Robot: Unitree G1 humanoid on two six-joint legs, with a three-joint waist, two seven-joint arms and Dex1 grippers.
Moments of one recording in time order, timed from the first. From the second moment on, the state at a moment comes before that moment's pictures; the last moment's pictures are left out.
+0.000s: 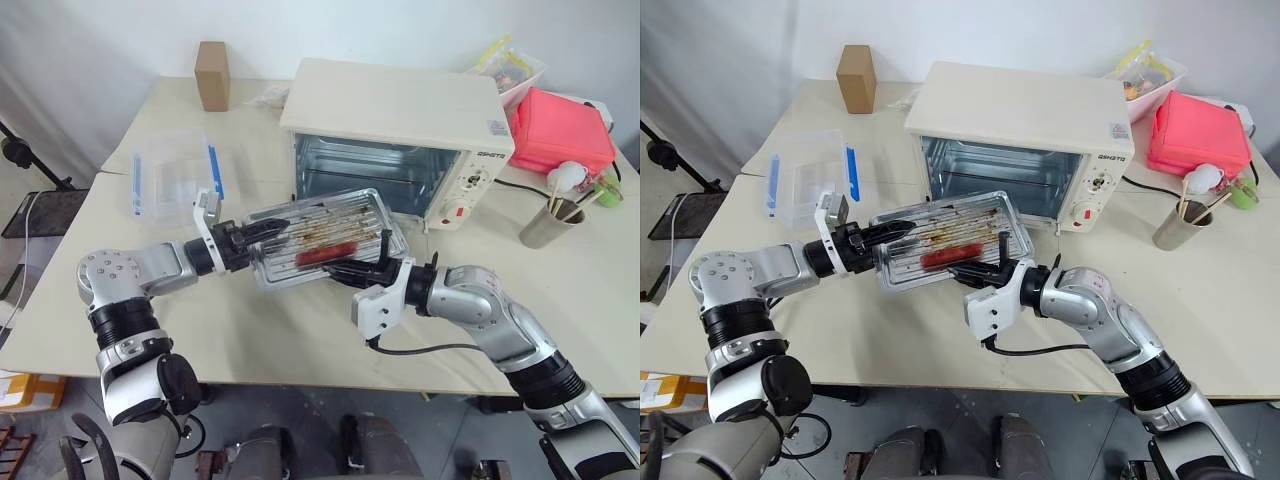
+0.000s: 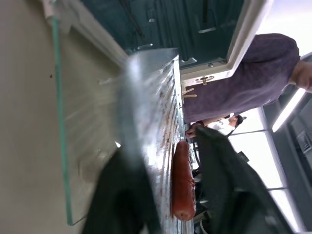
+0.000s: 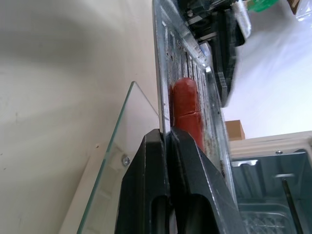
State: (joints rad) left arm -0.80 0.32 0.65 0.38 -1.04 1.61 -0.23; right arm -0.50 -0.59 0.34 -0.14 -0.39 -0.42 0.67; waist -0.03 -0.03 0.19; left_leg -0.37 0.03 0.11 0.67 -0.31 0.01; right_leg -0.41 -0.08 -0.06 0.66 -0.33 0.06
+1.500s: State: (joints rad) left arm -0.05 0.27 0.86 -0.05 -1.94 1.13 0.25; right arm -0.27 -0.73 -0.08 0.34 0.25 -0.16 1.06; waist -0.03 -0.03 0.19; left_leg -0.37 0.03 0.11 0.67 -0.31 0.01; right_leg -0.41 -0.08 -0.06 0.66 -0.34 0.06
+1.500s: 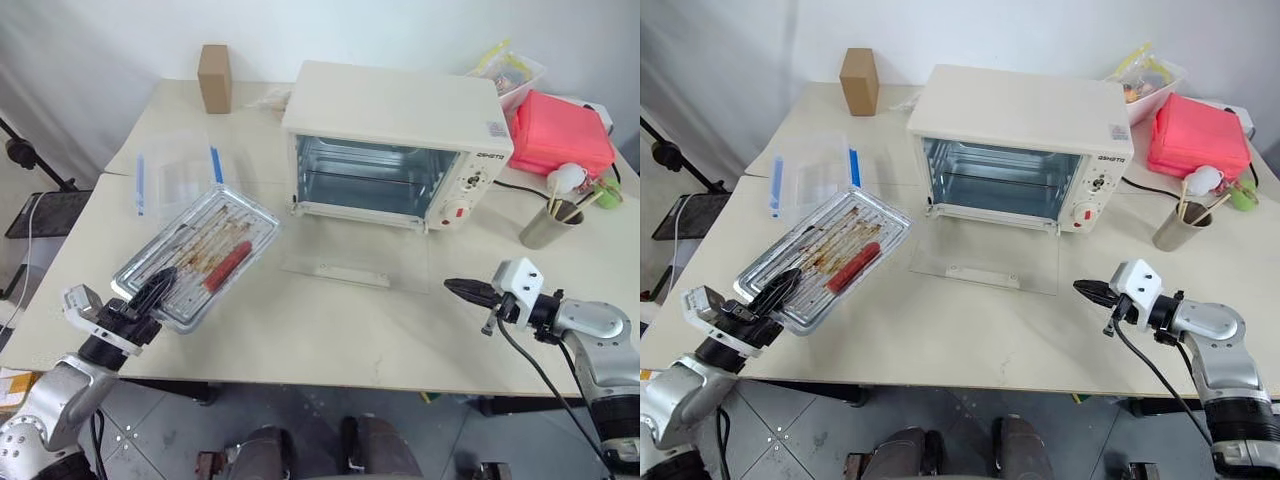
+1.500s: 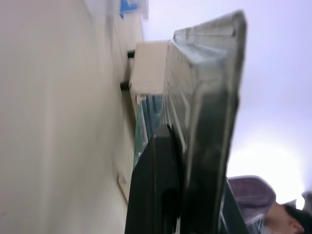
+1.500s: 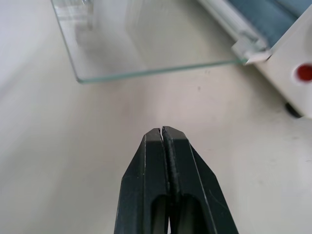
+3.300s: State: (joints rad) left arm -0.76 0.43 0.01 0.62 -1.35 1.47 -0.35; right arm 0.45 -0.71 -0.56 -0.31 0.61 0.06 1.17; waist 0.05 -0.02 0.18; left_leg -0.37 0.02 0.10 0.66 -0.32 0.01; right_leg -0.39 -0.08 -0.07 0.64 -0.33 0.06
